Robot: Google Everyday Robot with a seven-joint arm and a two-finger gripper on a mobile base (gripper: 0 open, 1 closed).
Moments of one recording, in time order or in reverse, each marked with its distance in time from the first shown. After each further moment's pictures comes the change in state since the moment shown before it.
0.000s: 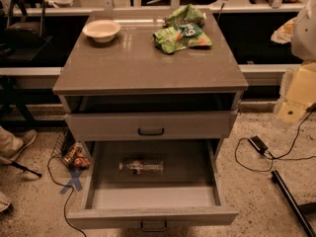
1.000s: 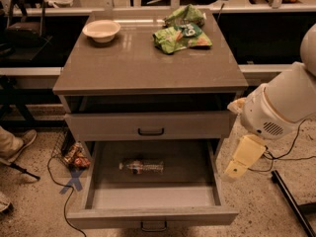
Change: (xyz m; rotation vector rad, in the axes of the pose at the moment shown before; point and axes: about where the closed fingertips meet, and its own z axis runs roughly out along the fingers) arm -0.017 0.076 0.136 -0.220 -0.199 0.110
